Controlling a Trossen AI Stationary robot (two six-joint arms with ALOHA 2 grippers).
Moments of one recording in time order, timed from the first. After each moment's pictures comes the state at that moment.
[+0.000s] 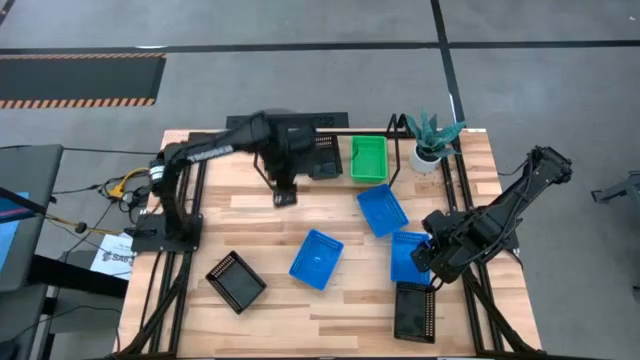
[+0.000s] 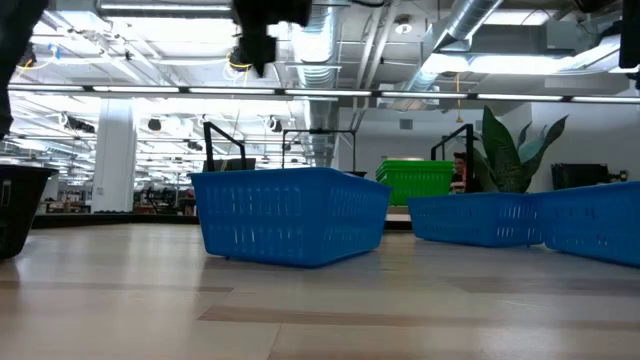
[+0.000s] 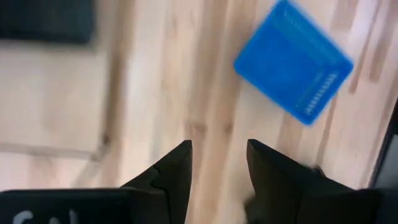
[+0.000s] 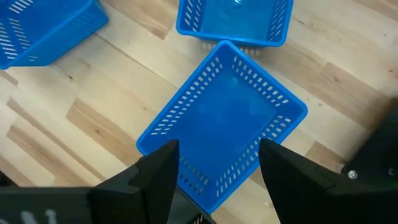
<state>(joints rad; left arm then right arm) 0.22 1.82 1.96 -1.54 0.18 0.03 0.71 1.17 1.06 -1.30 0.34 1.69</state>
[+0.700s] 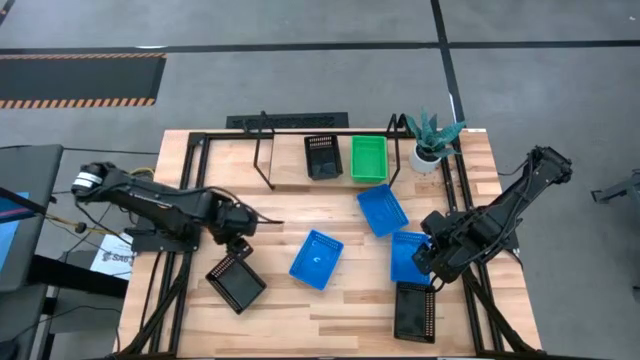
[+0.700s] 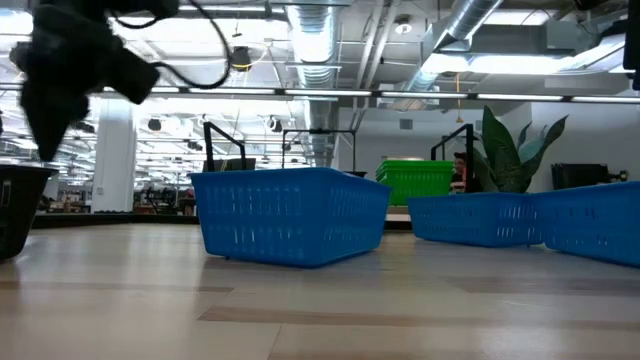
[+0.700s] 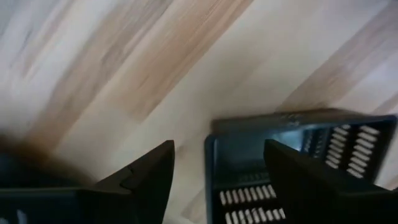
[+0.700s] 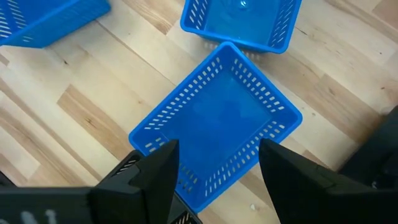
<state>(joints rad) -0.18 1.20 0.82 -1.07 0.15 -0.96 0.71 1.17 1.06 -1.30 0.34 1.59</state>
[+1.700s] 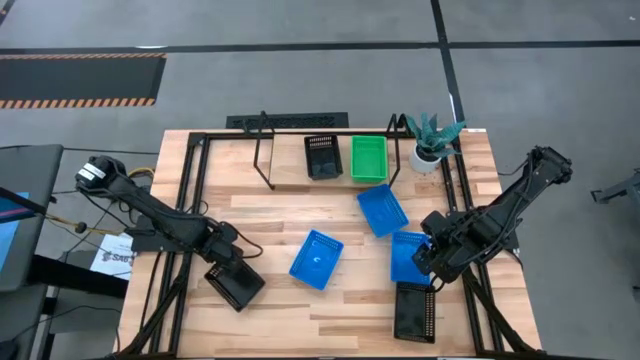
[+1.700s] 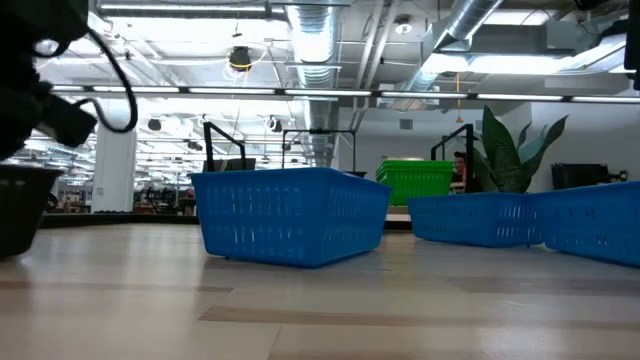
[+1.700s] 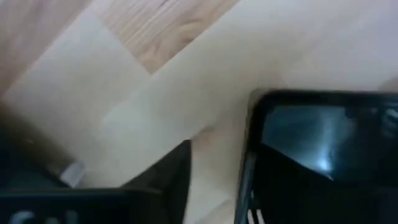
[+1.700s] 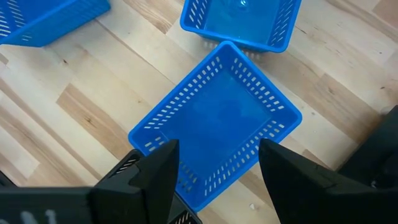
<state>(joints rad) -0.48 1.20 0.56 -0.86 0.07 -1.40 0.71 1.17 1.06 -1.31 0.34 1.59</state>
